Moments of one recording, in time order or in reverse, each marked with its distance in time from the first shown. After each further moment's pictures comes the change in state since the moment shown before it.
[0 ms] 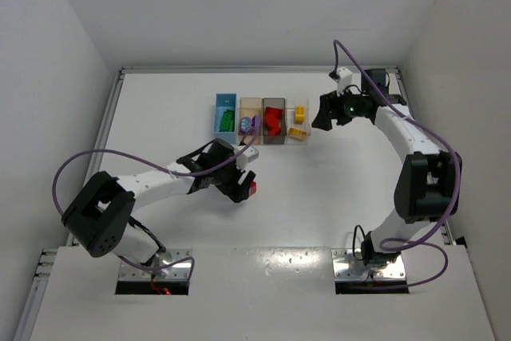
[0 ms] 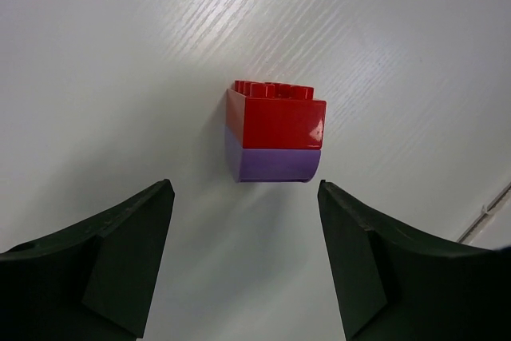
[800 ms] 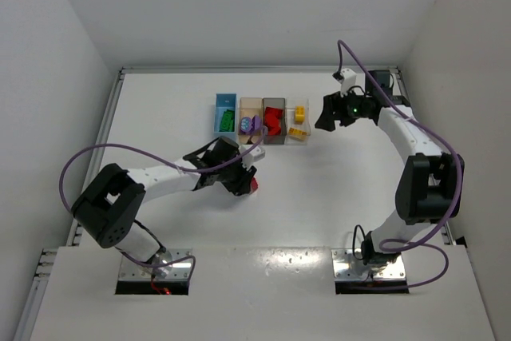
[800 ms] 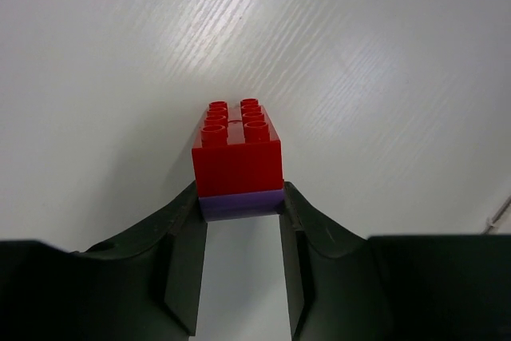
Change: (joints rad) left arm -0.009 0.090 0.037 0.072 0.033 0.057; right arm -0.027 -0.015 -0.015 -0.010 0.000 -0.008
